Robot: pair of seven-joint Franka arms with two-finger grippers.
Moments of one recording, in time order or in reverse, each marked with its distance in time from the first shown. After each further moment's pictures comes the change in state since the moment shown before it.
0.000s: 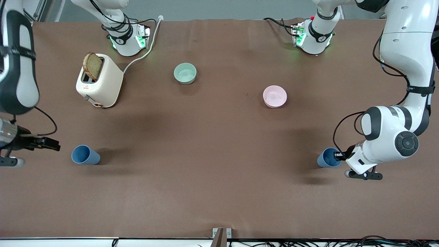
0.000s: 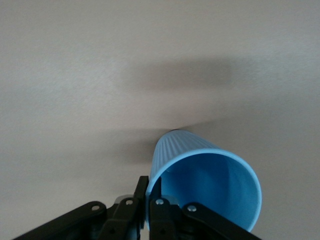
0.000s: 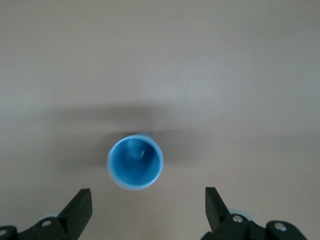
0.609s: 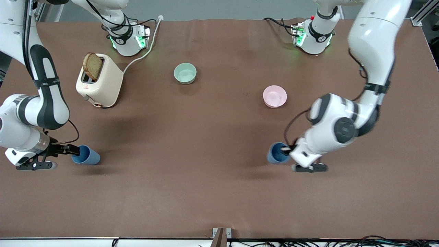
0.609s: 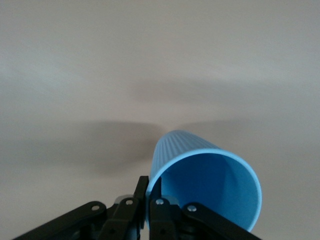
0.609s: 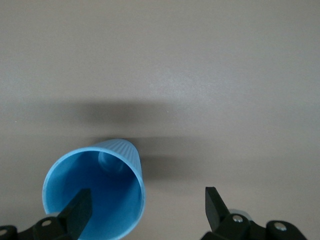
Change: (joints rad) left arm -0.211 -0.014 -0.215 0.052 0.000 0.003 -0.547; right arm -0.022 0.095 0.008 -0.180 0.000 0.277 -0.080
